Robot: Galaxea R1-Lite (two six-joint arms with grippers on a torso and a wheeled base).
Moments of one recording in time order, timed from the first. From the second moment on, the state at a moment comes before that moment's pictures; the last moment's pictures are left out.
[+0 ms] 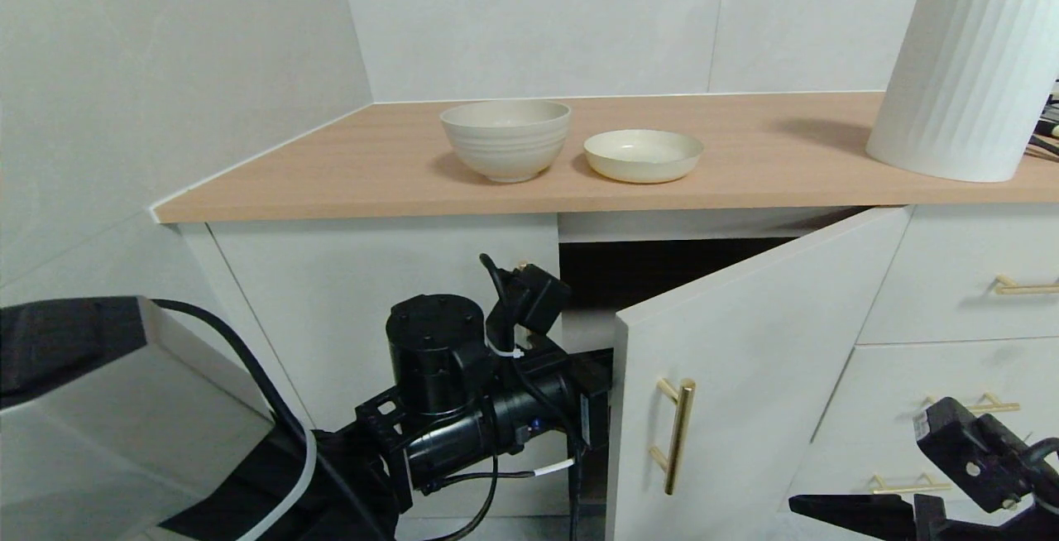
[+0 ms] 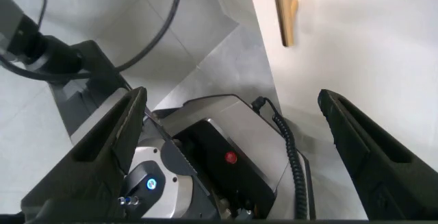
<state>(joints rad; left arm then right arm) -0.75 2.01 -0.68 -1.23 -0.32 -0.24 0.79 1.23 -0.21 -0.62 0.20 0.26</state>
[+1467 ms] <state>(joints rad) -0.77 2.13 -0.77 -1.29 -0.32 -0.28 0.84 1.22 -0.19 -0.63 0.21 0.25</state>
